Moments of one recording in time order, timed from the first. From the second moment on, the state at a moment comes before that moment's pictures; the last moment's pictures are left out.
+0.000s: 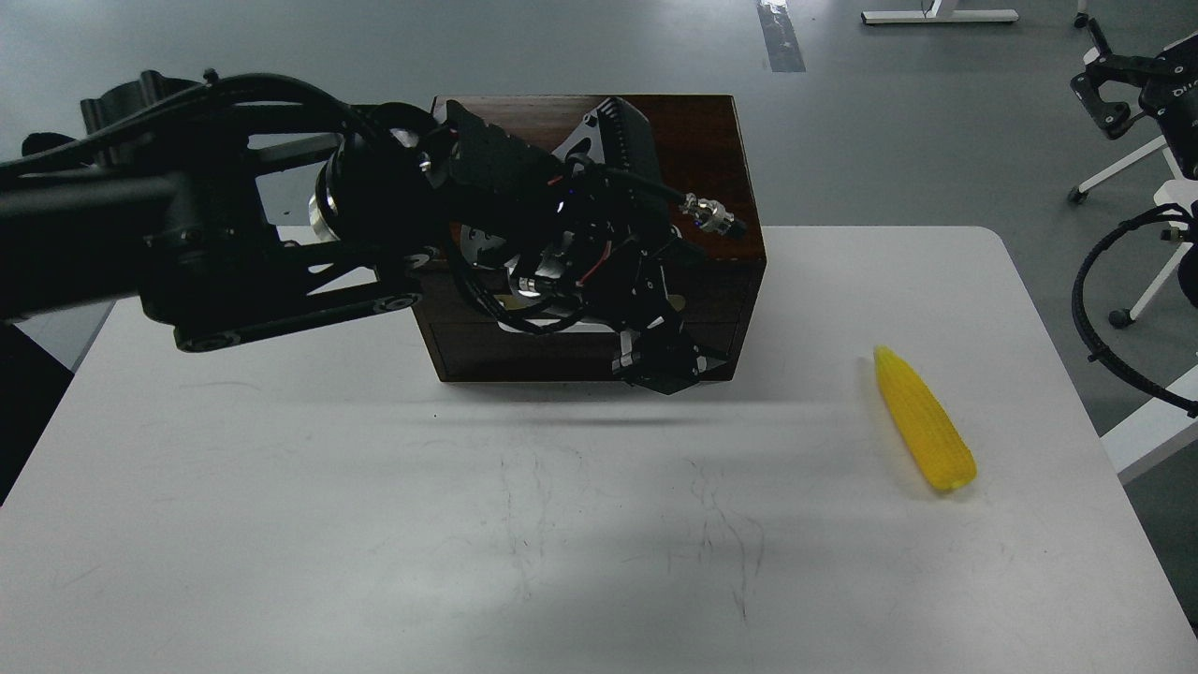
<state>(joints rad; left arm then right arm) -1.51 0.37 -0.08 -1.47 1.90 -0.49 -0.31 0.83 -0.62 0.93 0.65 0.27 0.49 0.10</state>
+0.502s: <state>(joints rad) -1.48 0.34 -0.03 -1.40 1.91 -0.49 -0.30 0.83 -0.62 0.93 0.65 0.27 0.49 0.10</state>
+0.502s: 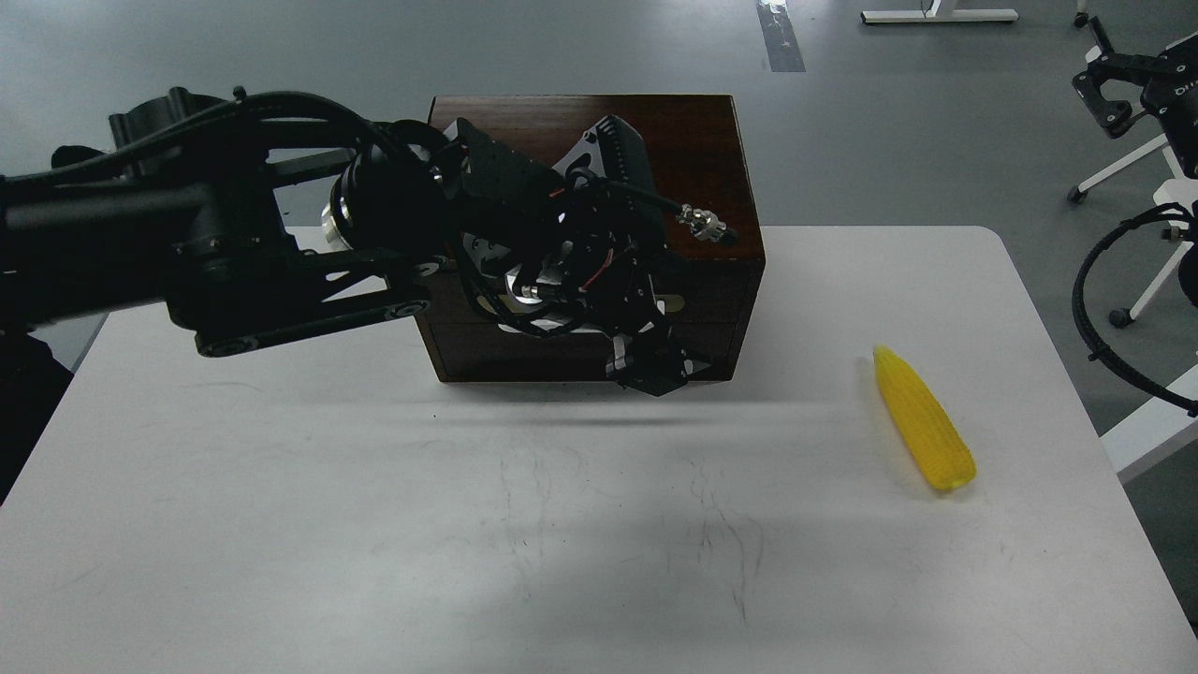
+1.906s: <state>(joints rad) -1.43 0.36 0.09 -1.29 1.91 -0.49 -0.34 0.83 -0.62 0.94 0.65 0.27 0.49 0.10</state>
